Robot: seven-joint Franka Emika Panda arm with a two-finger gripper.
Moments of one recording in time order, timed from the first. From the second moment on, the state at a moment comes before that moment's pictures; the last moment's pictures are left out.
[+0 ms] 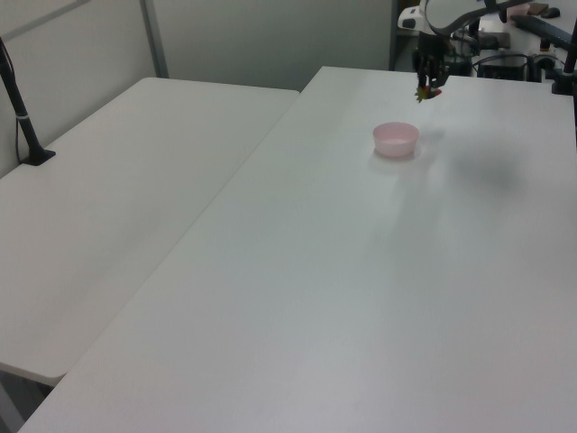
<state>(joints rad) -0.40 0.45 -0.06 -1.50 -0.07 2.09 -1.26</state>
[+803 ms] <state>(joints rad) -0.20 0.45 -0.05 -1.50 -0.05 2.06 -0.70</state>
